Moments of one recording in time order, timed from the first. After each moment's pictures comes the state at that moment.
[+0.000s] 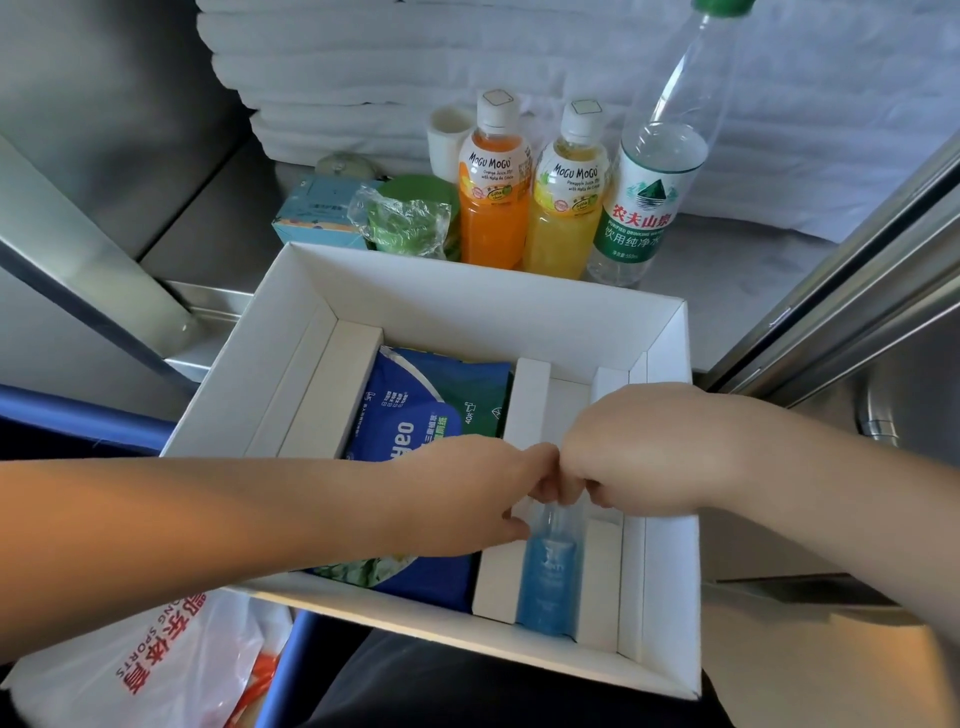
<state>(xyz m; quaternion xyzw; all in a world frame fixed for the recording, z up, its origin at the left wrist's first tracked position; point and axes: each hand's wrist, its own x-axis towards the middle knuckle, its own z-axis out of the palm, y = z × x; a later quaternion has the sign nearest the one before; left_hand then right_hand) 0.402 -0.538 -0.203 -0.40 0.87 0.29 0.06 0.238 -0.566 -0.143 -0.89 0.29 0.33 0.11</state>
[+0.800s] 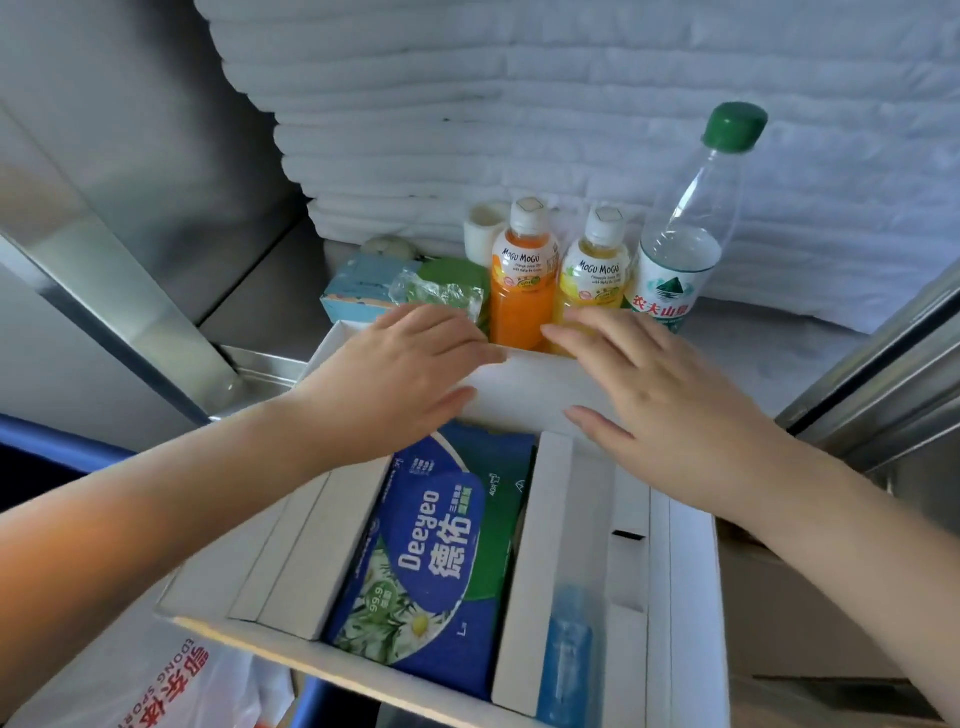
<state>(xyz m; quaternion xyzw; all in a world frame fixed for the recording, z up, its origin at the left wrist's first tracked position) 0.474 -0.602 -0.130 -0.41 0.90 -0.11 -0.08 0.225 -0.605 -0.137 -0.90 0.41 -0.14 -0.02</state>
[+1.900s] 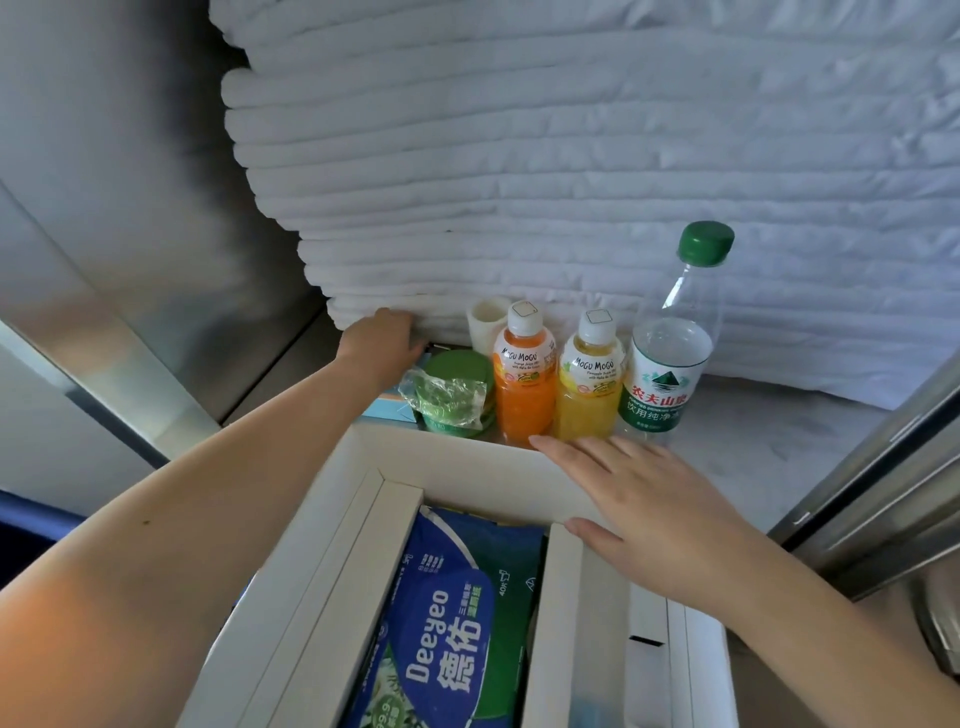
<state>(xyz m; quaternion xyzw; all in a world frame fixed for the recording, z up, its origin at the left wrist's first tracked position) 0.523 -0.781 -0.162 -0.72 0.69 -0.05 -0.02 0.226 -0.617 -0.158 -0.91 0.41 -0.09 0.03</state>
